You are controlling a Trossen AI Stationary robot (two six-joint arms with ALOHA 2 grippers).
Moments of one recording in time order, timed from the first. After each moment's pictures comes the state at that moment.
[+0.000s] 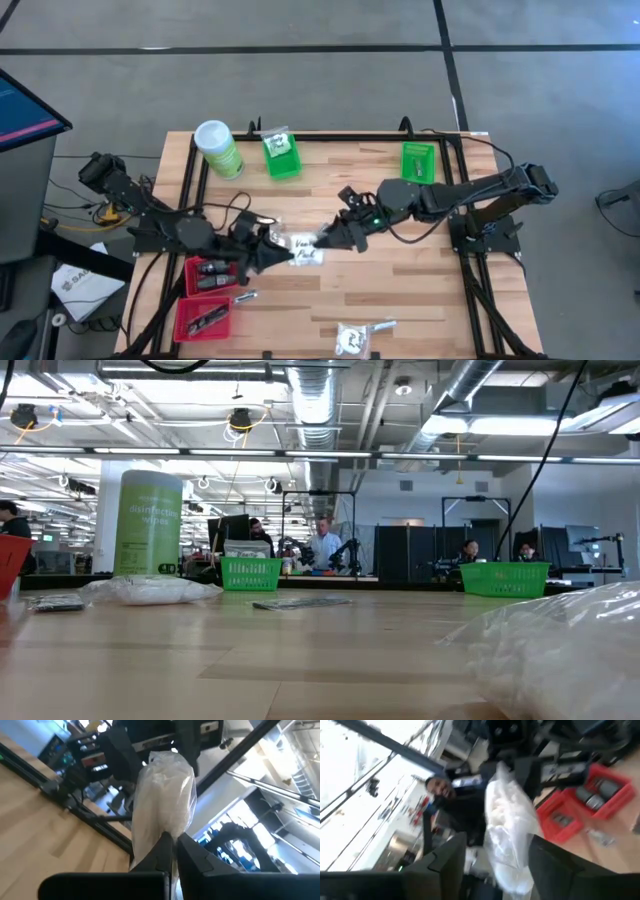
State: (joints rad) left arm -0.55 1.17 0.74 0.52 -0.44 -0.75; right arm 0.20 1.48 1.27 0.11 -0.19 1.03
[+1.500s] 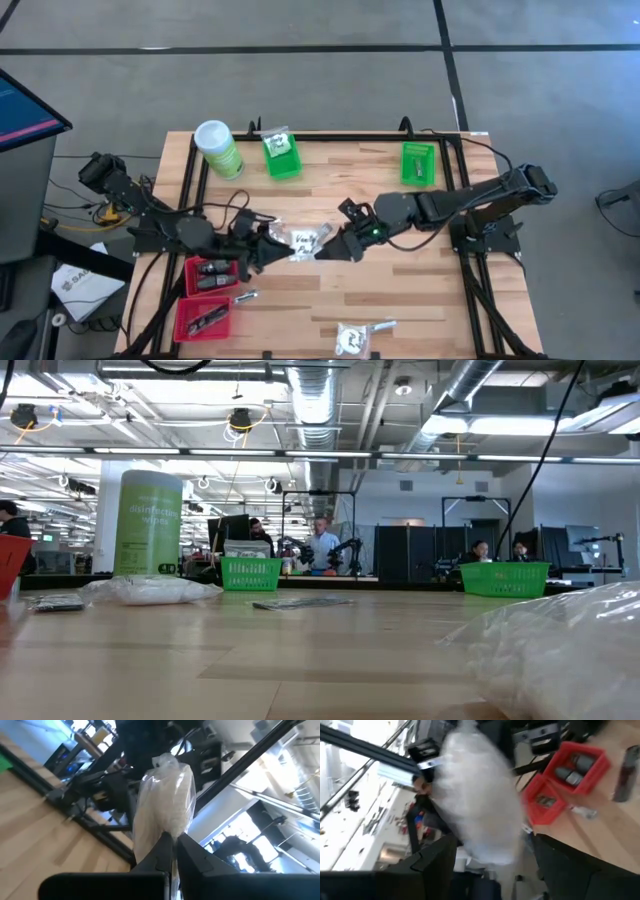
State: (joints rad) left arm -0.54 1.17 0.74 0.55 -0.50 -0.76; right arm 0.27 1.50 1.27 0.01 -0.07 1.14
